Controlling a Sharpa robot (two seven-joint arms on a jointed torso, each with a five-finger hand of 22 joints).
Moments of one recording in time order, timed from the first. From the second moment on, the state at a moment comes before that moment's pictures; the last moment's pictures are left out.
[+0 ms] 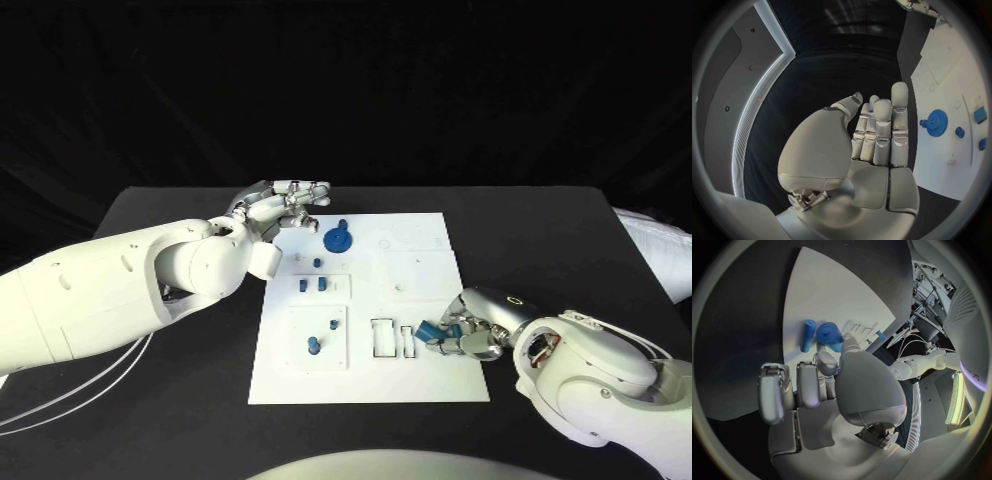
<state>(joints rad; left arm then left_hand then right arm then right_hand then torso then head) 1.21 -0.84 -0.04 1.54 0.07 -0.26 0.28 1.37 -0.12 0.39 0.06 0.08 1.00 0.18 0.13 0.07 1.09 0.10 0.35 0.19 1.23 0.01 1.06 0.67 0.16 1.24 0.12 0.57 0.97 0.73 -1.09 0.22 1.99 -1.64 -0.22 -0.58 1.27 -0.06 -0.15 0.29 0.30 1.09 0.10 0.14 0.11 1.38 0.01 1.05 1.09 1.46 -0.05 1.35 1.25 0.05 1.46 0.05 1.47 1.31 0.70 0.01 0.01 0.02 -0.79</state>
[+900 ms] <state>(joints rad) 1.21 -0.84 -0.04 1.54 0.07 -0.26 0.28 1.37 -0.12 0.39 0.06 0.08 1.00 0.18 0.13 0.07 1.08 0.10 0.35 0.19 1.23 0.01 1.06 0.67 0.16 1.24 0.12 0.57 0.96 0.72 -1.07 0.22 2.03 -1.59 -0.38 -0.59 1.30 0.03 -0.18 0.29 0.44 1.13 0.08 0.18 0.14 1.38 0.00 1.04 1.13 1.47 -0.06 1.36 1.26 0.05 1.47 0.05 1.47 1.31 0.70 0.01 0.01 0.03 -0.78</state>
